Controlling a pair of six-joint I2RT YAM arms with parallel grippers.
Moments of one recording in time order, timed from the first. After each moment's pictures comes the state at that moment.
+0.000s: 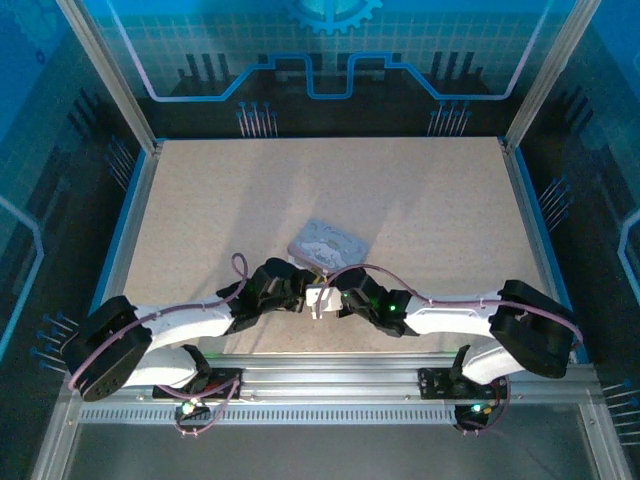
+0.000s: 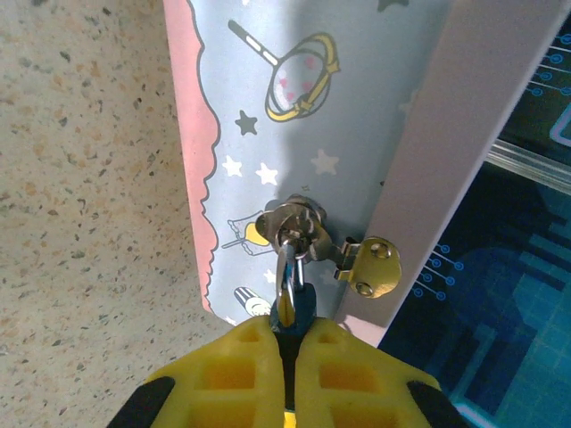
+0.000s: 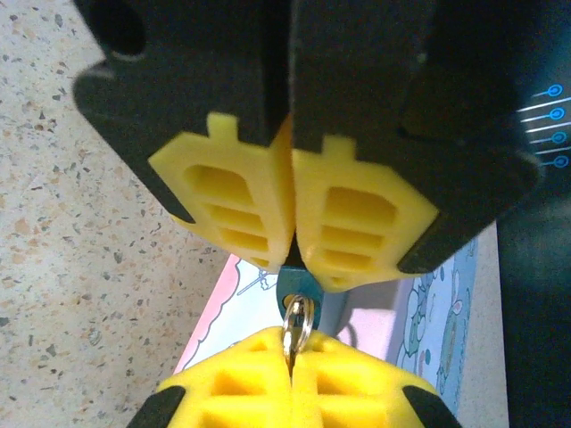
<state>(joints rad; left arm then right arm) -0.81 1.28 0.44 0.26 -0.01 -1.88 1.04 1.43 0.59 0.20 0.30 -0.90</state>
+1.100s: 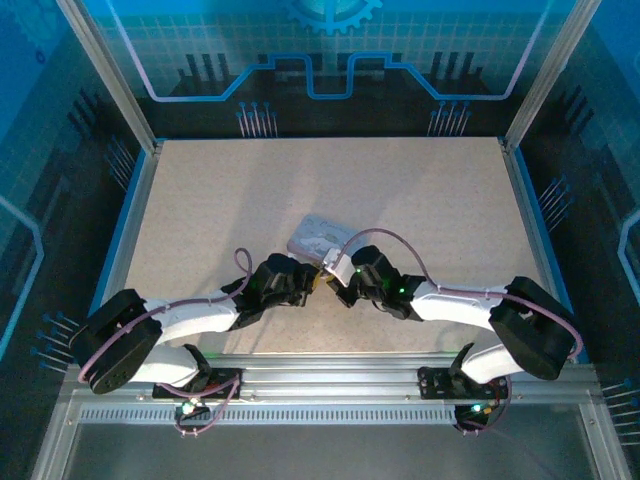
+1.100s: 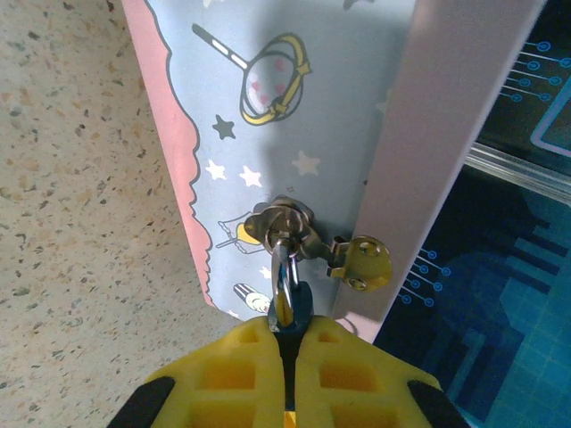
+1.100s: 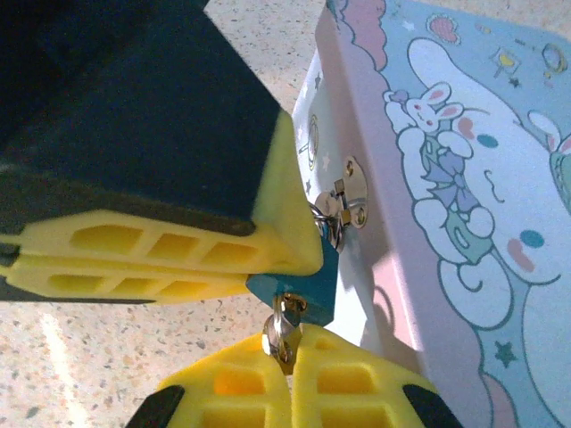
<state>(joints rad) -0.79 1.33 0.46 0.32 -0.02 -1.87 0.85 1.42 0.60 0.19 -0.08 -0.13</state>
